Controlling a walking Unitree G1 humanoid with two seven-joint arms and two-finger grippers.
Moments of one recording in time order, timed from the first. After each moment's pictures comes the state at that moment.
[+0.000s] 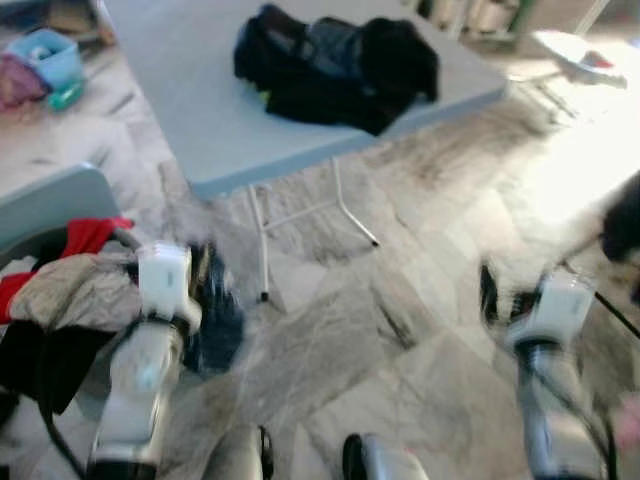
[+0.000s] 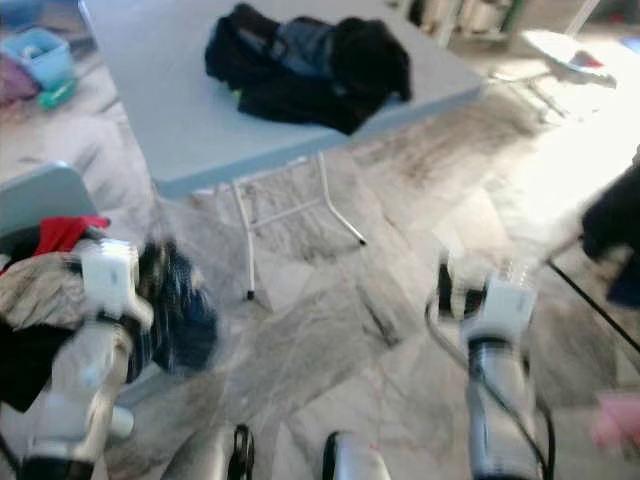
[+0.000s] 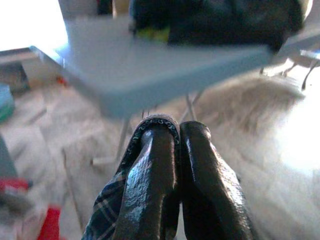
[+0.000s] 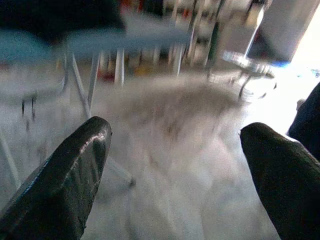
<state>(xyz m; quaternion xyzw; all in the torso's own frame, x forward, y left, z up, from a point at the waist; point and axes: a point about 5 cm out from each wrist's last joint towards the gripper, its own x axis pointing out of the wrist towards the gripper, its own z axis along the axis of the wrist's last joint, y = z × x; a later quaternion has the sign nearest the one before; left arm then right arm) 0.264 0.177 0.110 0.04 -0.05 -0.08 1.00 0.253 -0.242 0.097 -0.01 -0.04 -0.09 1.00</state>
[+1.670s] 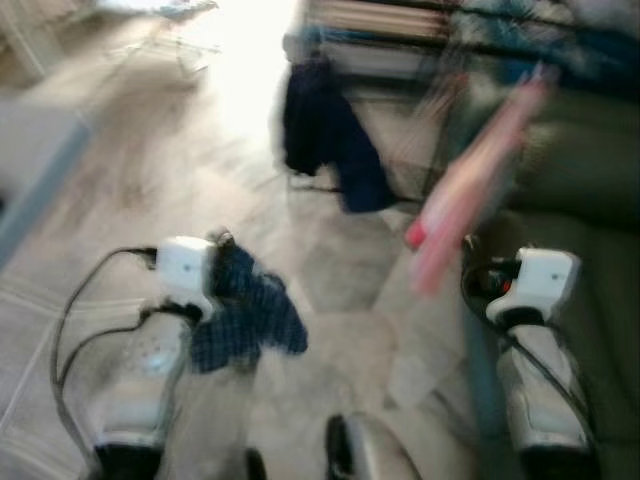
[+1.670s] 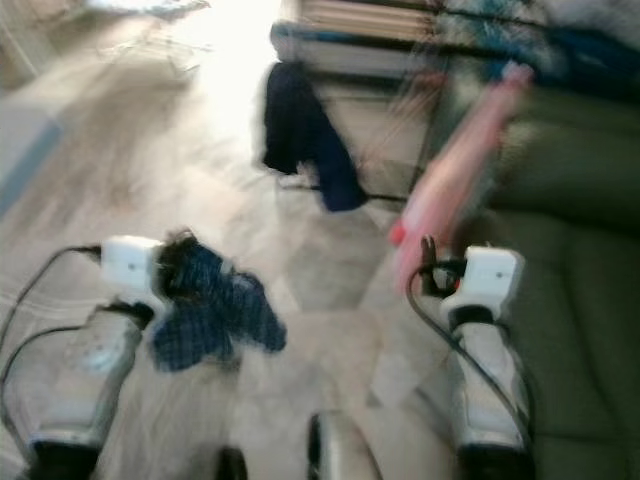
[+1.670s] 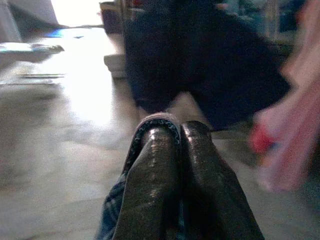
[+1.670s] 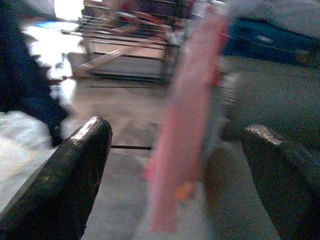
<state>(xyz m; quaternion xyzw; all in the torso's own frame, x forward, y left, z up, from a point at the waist) 0.270 0.148 0.090 0.03 0.00 -0.15 0.99 0.265 -0.238 0.091 -0.03 -0.01 -0.09 1.00</state>
